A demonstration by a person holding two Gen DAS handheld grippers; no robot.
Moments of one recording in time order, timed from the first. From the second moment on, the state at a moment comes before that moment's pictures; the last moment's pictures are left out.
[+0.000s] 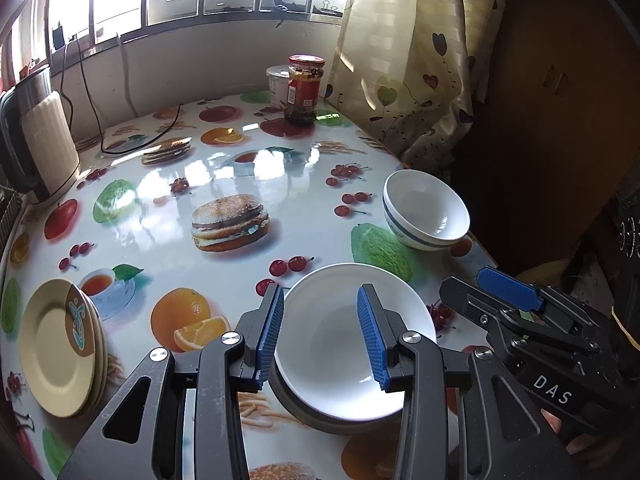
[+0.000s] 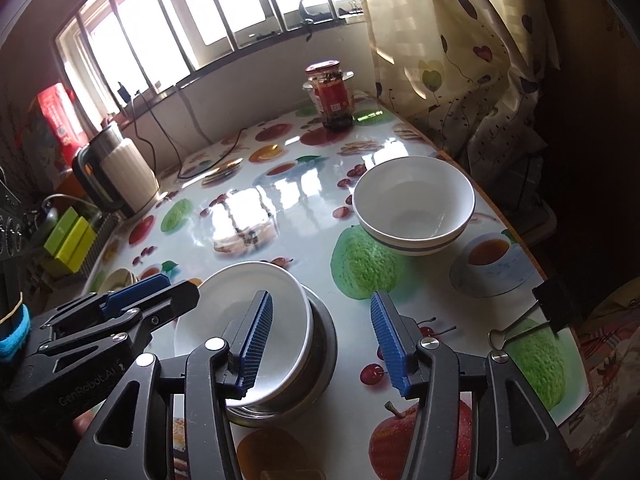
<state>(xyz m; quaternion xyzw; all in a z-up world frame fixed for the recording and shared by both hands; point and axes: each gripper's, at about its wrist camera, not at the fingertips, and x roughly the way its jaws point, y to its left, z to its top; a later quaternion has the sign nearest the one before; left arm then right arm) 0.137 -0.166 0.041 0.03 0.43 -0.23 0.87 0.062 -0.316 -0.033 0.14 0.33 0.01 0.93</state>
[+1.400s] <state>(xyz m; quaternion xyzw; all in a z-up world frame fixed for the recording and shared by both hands) 0.217 -0.286 0.014 0.03 0.49 -0.23 0.84 0.128 -0.435 -0.046 0.13 0.35 -0.07 0.92</state>
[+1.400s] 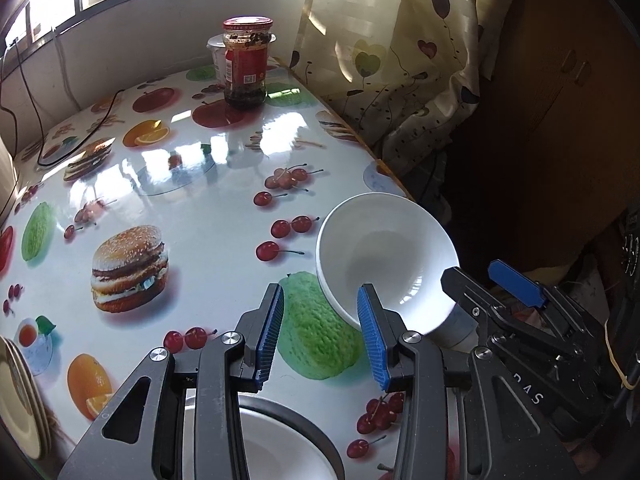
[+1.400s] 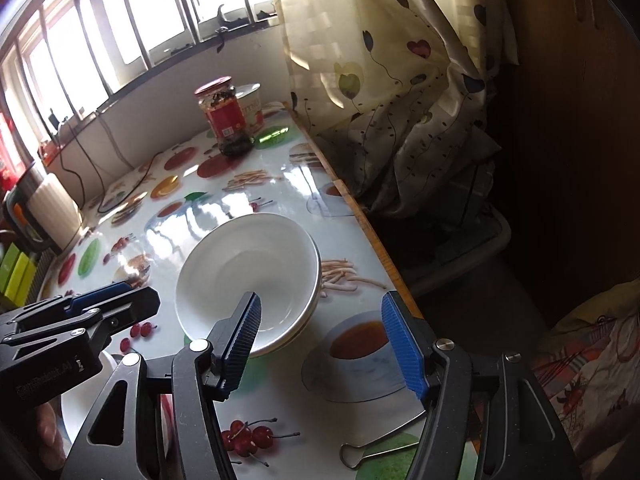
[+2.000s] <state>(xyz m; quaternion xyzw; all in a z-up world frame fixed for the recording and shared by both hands) 0.235 -0.306 -0.012 0.03 0.53 -0.21 0.82 0.159 -0.439 -0.062 0.12 0.38 -0.06 0.92</state>
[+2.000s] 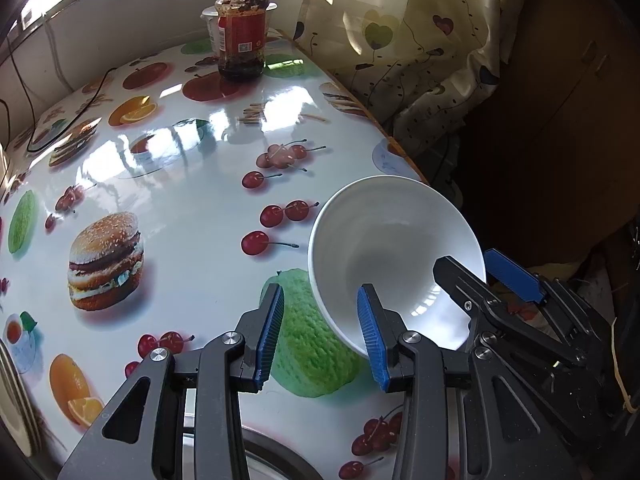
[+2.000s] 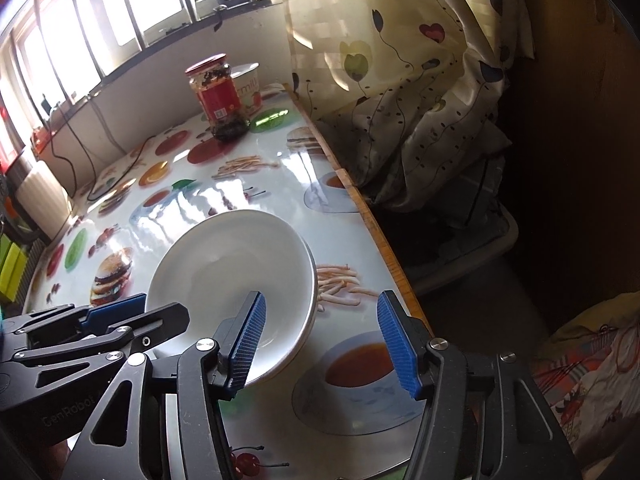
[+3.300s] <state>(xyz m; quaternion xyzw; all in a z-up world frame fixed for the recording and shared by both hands) 0.233 -0.308 -0.011 0.04 0.52 -0.21 0.83 0.165 -0.434 -0.063 0.12 0.37 -0.05 0.92</state>
